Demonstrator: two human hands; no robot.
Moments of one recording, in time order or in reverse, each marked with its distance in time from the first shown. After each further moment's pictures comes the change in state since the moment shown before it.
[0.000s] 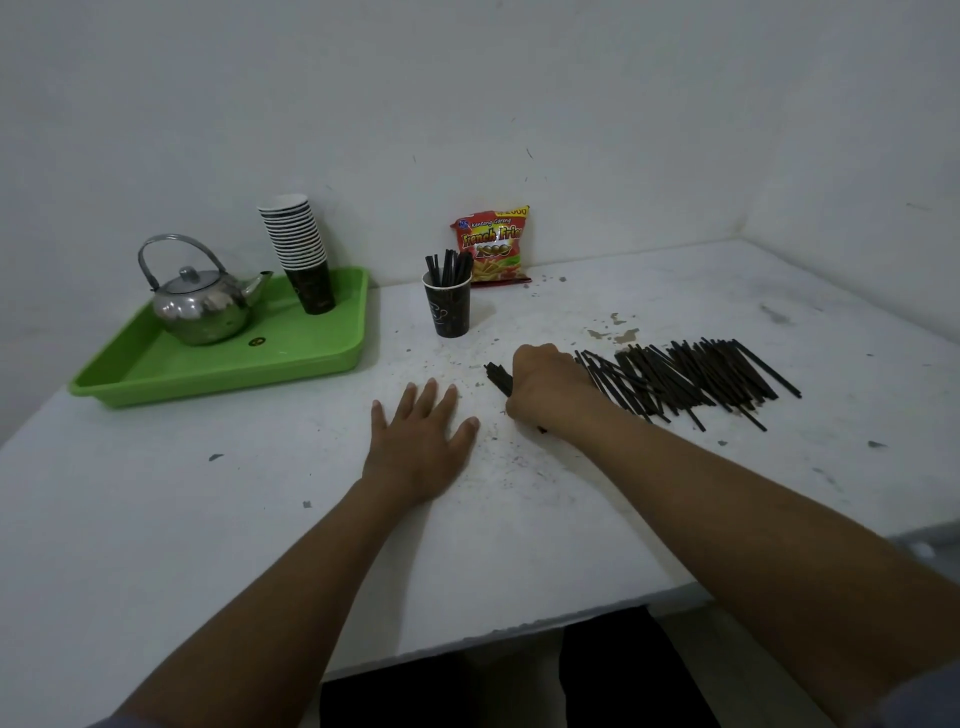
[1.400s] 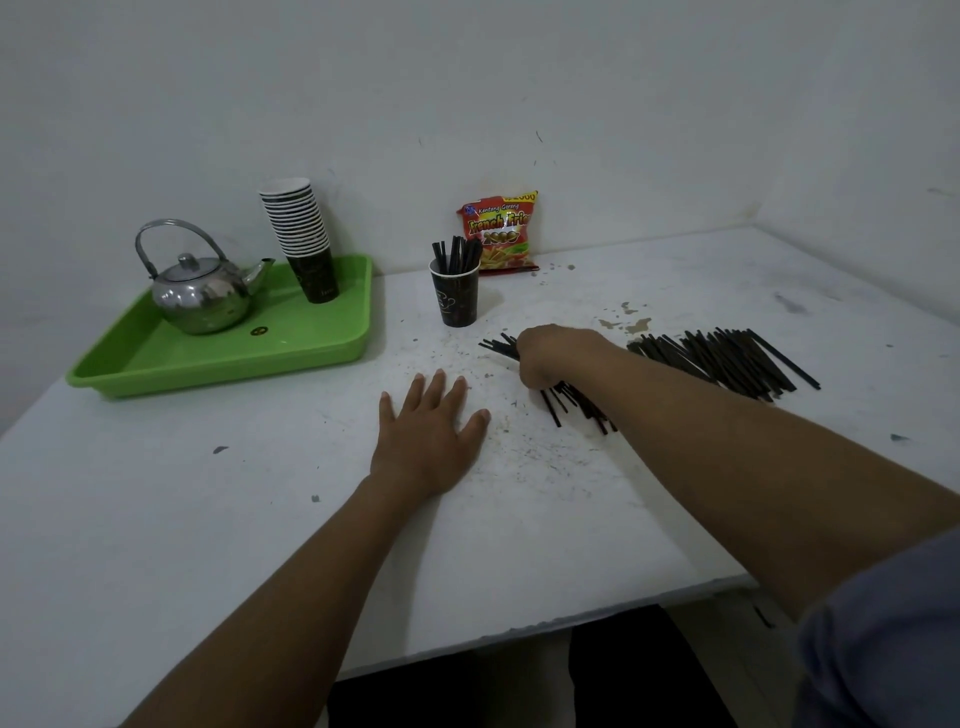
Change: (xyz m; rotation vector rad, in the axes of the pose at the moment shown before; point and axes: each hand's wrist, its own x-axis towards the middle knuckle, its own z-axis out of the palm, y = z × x) left_hand -0.001 0.000 -0.002 -0.021 0.011 0.008; right_hand 0.035 -0.009 -0.017 -0.243 -0.276 -0.047
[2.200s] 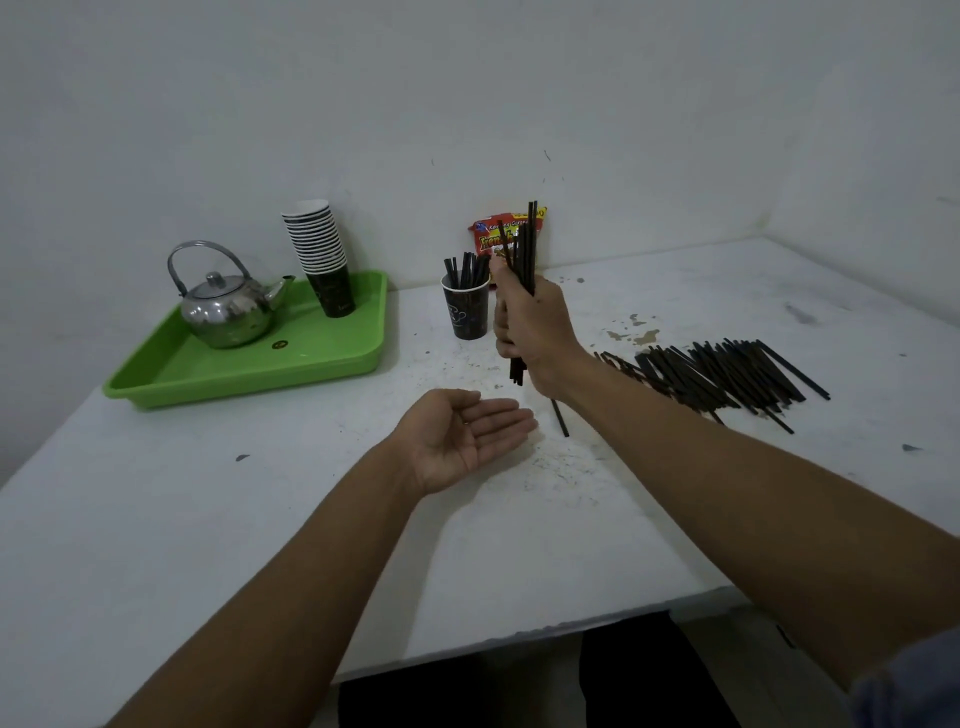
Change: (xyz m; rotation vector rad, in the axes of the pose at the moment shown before) left_hand -0.012 0.031 -0.060 -2.032 -0.509 -0.582; right_hand -0.026 -0.021 -0.008 1.807 0.410 -0.428
